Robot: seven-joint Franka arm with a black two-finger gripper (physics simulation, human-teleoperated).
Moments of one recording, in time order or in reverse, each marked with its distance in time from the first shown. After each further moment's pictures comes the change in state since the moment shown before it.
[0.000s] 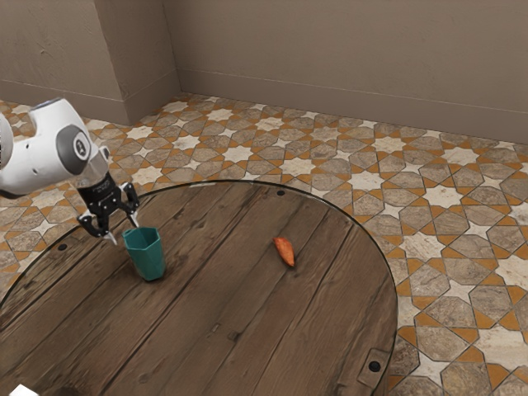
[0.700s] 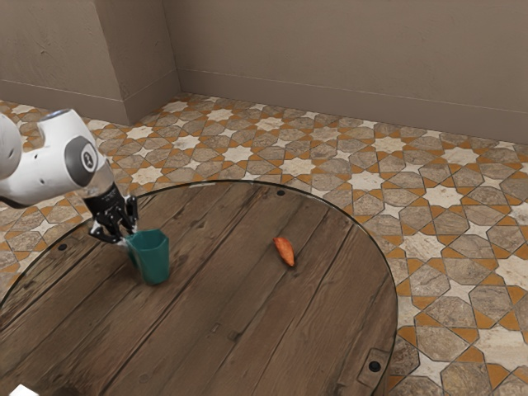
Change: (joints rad) arm -0.007 0.022 -0.015 -0.034 0.005 0.058 -0.174
